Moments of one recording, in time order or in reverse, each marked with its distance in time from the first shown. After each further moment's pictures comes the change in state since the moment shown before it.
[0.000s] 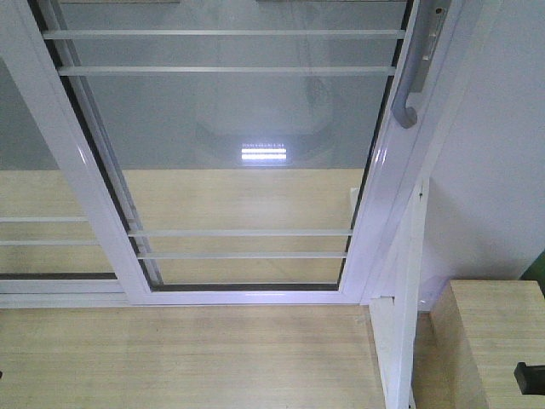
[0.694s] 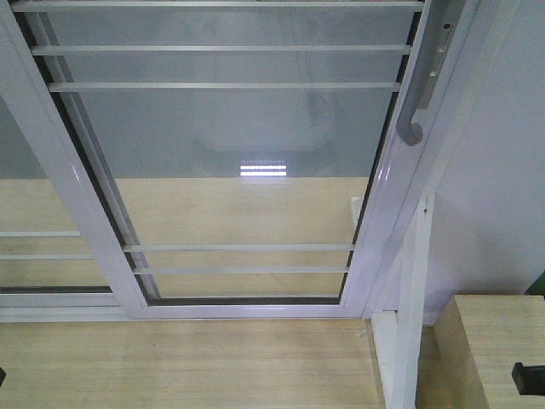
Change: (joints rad) left arm 0.000 0.026 0.000 0.000 0.016 0.000; right arm 0.000 0.034 0.002 0.000 0.005 0.000
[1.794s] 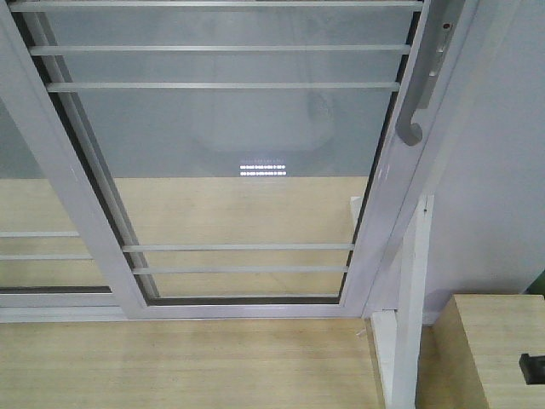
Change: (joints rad) left arm 0.000 0.006 0.000 -0.009 -0.149 -0.027; right arm 0.000 0.006 0.000 -0.121 -0.180 0.009
